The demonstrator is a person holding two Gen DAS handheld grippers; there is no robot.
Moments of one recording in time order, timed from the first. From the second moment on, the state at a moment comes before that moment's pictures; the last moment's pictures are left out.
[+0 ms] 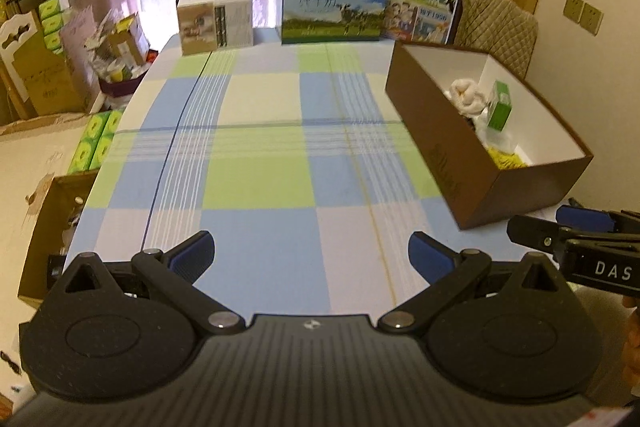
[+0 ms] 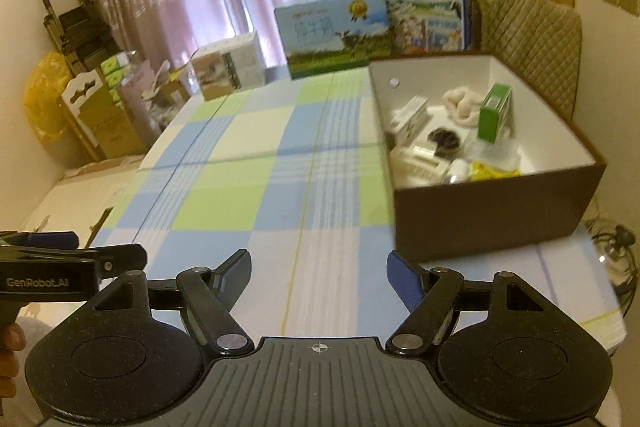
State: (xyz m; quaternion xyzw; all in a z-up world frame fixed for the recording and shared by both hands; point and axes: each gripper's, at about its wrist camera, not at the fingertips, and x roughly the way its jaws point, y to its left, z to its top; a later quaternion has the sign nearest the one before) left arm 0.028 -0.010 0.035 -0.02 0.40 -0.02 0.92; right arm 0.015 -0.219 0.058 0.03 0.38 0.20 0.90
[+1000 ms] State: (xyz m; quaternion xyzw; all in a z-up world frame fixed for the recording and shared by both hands) left arm 0.019 0.005 -0.008 -0.02 0.45 0.02 0.89; right arm 0.008 -0.198 0.020 0.02 0.43 0.23 0.87
